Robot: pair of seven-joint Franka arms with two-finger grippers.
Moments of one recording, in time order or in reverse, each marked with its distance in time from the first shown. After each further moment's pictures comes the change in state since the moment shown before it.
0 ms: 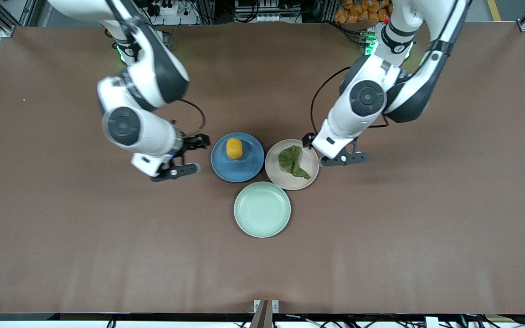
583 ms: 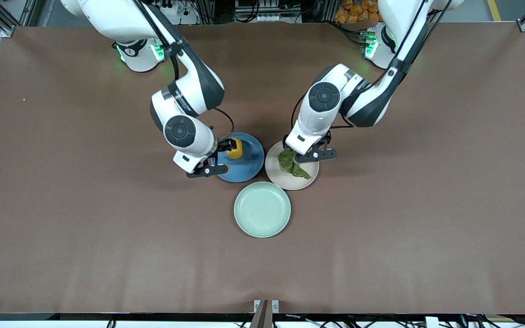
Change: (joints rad) left arm -0.090 0.140 0.002 -0.029 0.110 0.219 -0.146; right arm 0.087 0.123 0.000 -0.049 0.000 0.164 0.126
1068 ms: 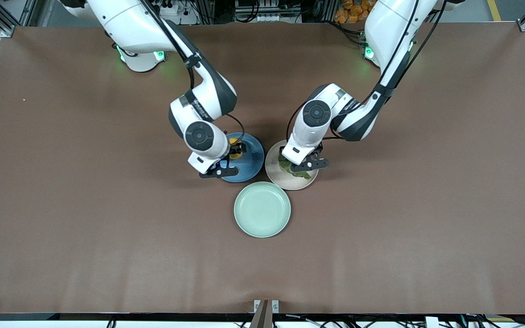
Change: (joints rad) left arm -0.015 0.128 0.001 0.004 0.058 0.117 -0.071; right arm 0.068 0.074 0.001 0.000 0.000 0.077 0.107
